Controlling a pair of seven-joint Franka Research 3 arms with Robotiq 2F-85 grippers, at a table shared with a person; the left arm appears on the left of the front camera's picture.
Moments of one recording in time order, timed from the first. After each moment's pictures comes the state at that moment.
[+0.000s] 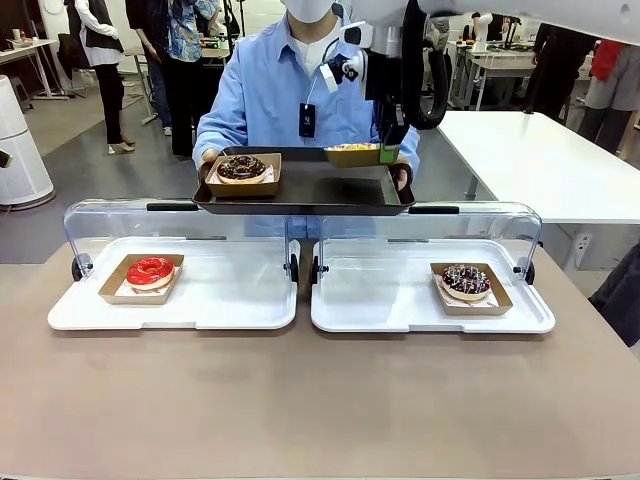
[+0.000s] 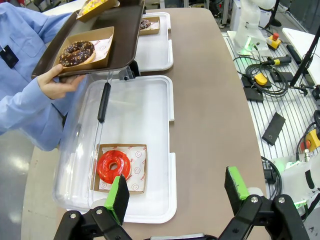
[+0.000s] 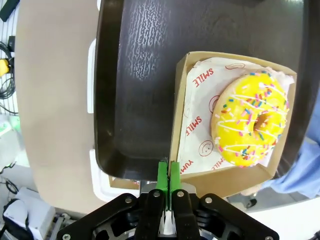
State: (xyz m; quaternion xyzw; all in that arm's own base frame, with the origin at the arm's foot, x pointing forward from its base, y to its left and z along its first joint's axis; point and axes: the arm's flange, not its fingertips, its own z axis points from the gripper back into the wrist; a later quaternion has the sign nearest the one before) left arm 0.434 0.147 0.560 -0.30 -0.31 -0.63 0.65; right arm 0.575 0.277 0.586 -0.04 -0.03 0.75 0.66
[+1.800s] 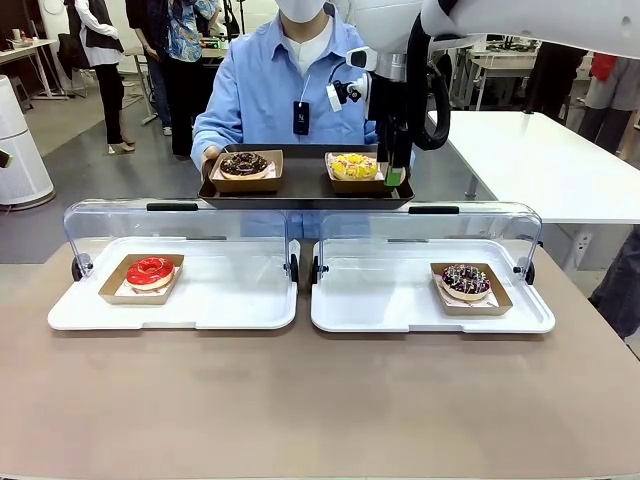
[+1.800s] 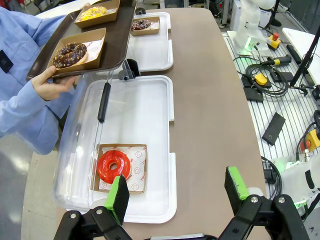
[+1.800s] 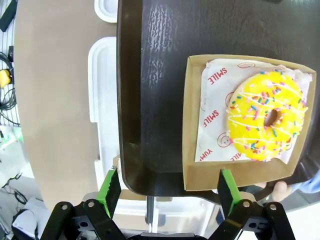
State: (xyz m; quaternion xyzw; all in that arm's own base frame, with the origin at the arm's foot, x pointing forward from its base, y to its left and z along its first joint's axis) left arm 0.434 0.147 0.560 -0.30 -0.31 -0.63 0.65; right arm 0.576 0.267 0.562 -0.02 -0.03 0.73 0.68
